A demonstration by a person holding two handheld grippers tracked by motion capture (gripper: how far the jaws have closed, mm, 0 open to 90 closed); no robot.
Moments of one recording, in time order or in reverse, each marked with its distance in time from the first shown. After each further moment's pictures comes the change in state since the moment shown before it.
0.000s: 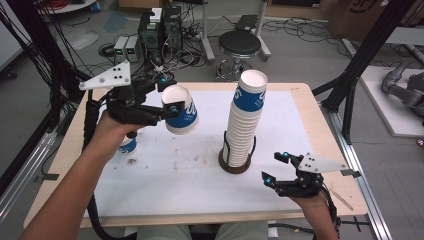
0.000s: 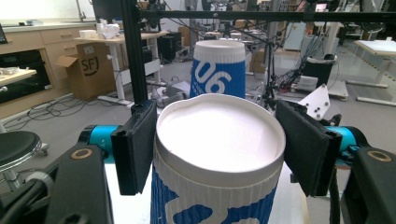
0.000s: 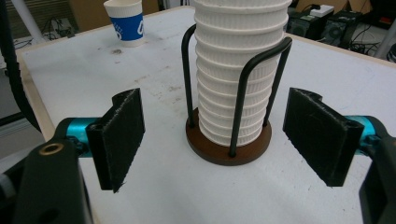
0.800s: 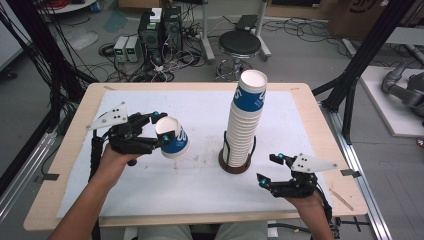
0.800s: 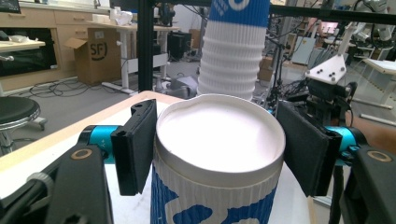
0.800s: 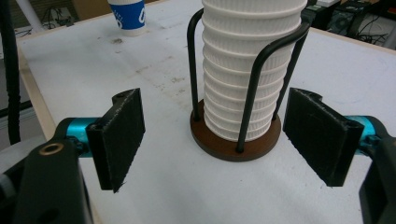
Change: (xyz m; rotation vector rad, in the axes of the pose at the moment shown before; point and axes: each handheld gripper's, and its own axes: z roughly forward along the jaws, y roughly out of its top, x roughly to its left) left arm 0.003 -0.100 -0.015 -0.027 0.045 -0.110; right arm 0.004 -0.002 0.012 0.040 0.010 -0.006
